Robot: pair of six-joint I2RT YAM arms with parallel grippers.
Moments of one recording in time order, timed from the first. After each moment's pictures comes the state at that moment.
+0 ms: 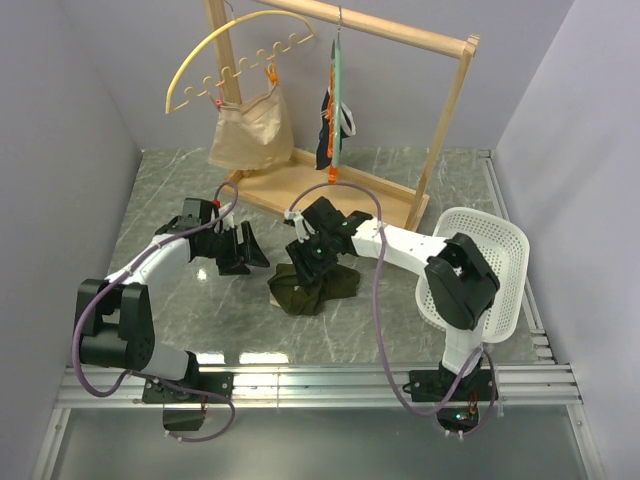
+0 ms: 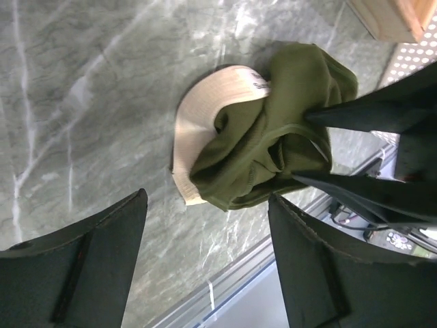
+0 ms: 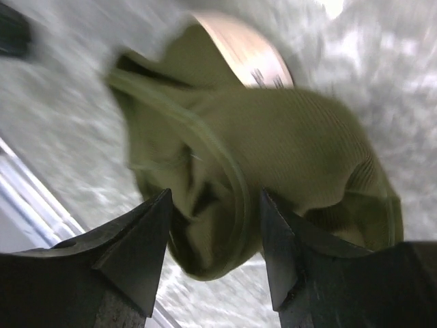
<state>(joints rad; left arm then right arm) -0.12 1.44 0.87 -0.50 0.63 -0.37 0.79 1.83 1.35 -0.54 -0.31 0.13</state>
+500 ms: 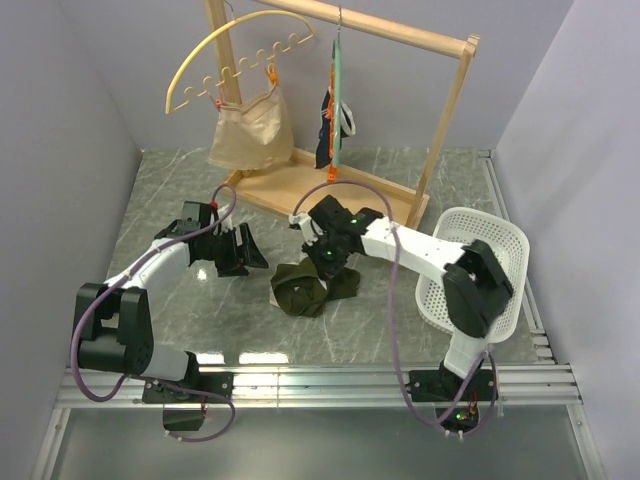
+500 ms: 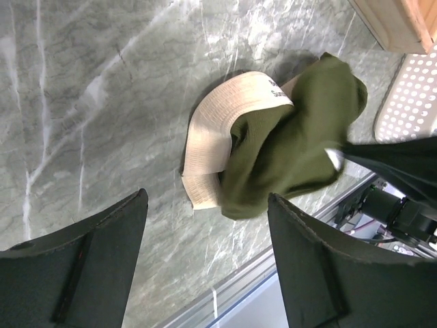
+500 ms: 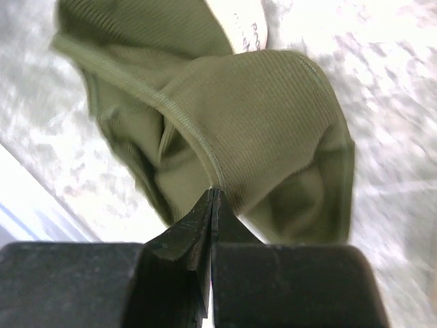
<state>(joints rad) -0.12 1.42 0.83 -0.46 0.59 -0.39 0.79 1.80 1.36 -0.70 -0.23 -0.01</state>
